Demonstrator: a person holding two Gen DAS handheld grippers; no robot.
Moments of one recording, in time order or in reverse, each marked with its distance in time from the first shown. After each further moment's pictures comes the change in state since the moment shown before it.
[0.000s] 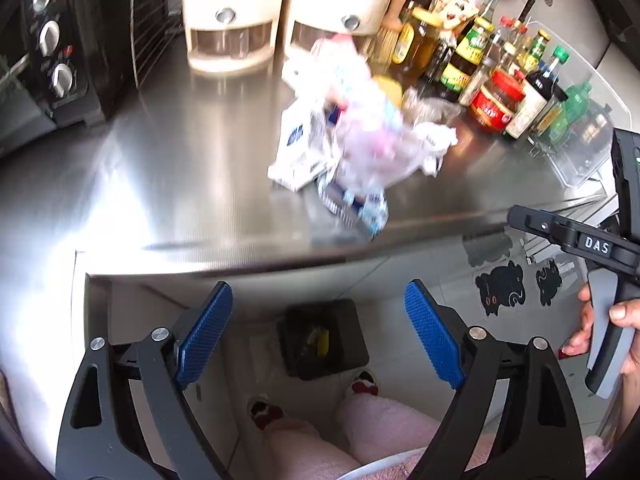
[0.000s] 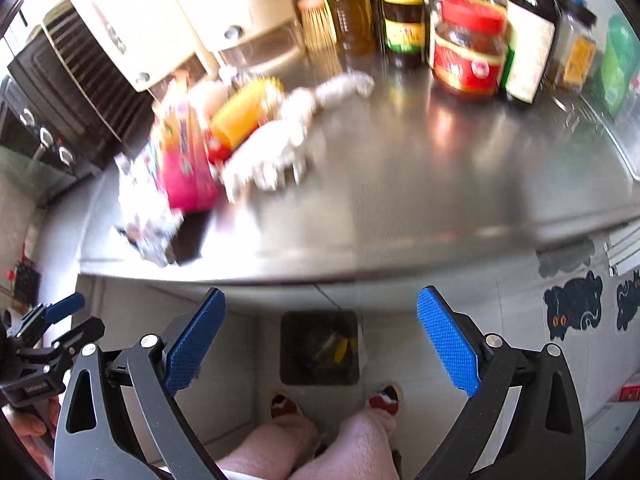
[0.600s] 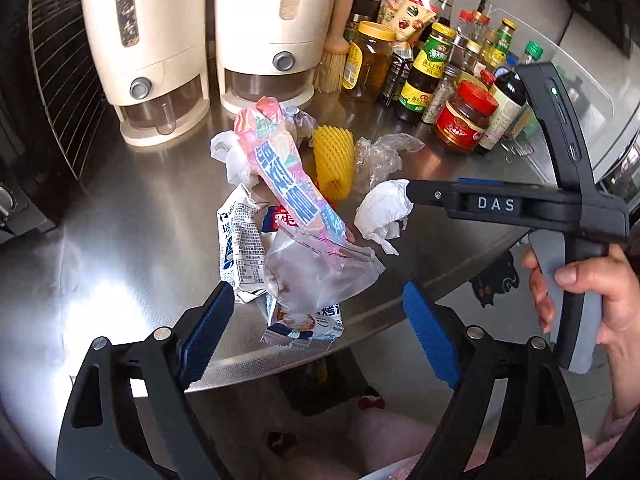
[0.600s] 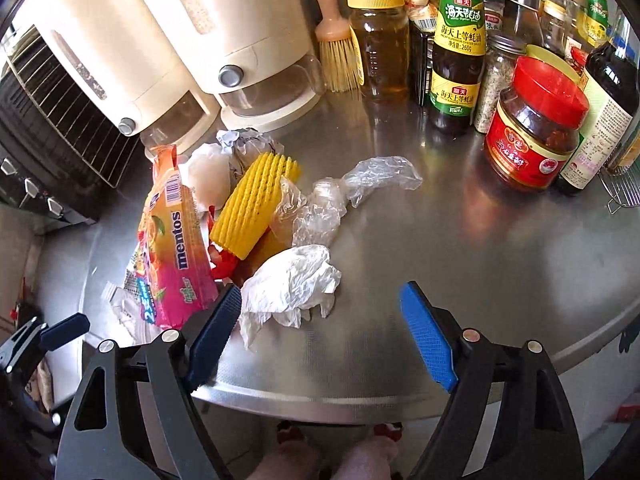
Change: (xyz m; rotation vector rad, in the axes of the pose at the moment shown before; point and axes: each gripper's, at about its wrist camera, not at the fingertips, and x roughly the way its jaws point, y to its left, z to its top) left arm 0.025 -0.042 0.075 0.181 -0.015 -0.043; right arm 0.055 0.013 0.079 -0.010 0.021 0.002
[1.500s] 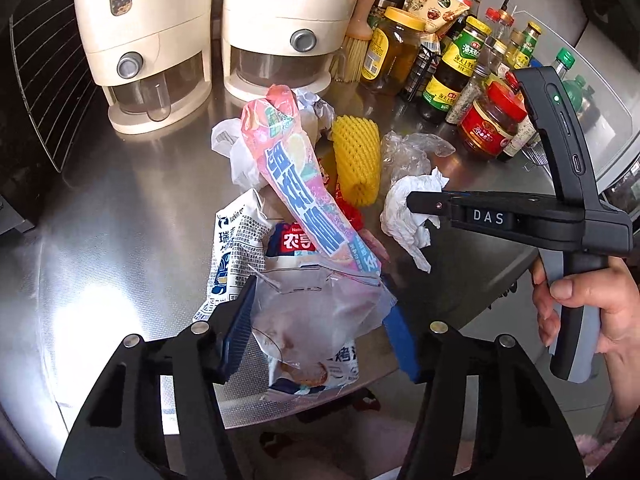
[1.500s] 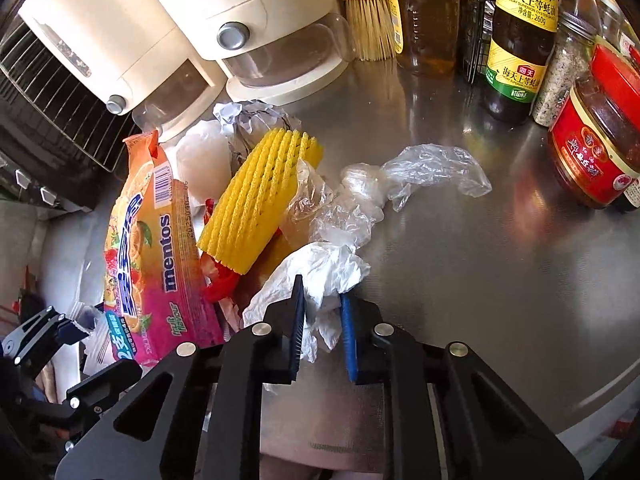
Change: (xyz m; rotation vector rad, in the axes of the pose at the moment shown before) left arm 0.036 0.029 0.016 -0.073 0.035 -0.042; right arm 0.049 0.012 0.016 -0.034 0.090 0.068
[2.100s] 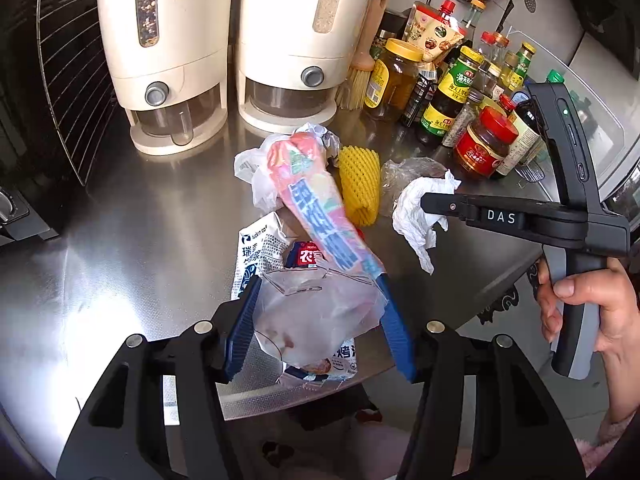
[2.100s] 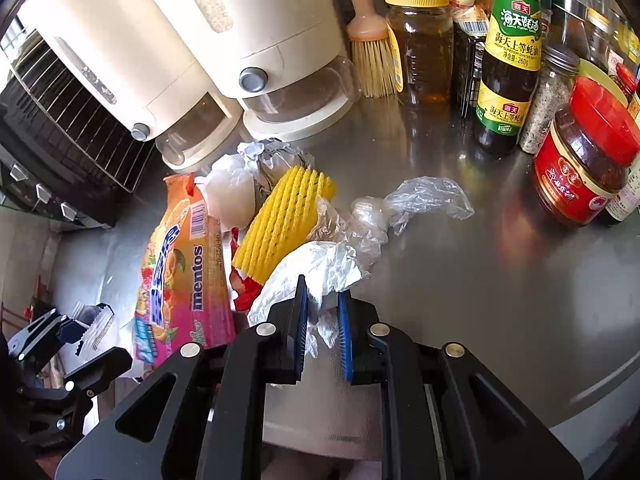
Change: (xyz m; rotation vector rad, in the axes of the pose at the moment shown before) left arm -0.034 0.002 -0.002 -0.002 -0.071 0.025; right arm -0.033 0.005 0.007 -0.002 -0.072 0.021
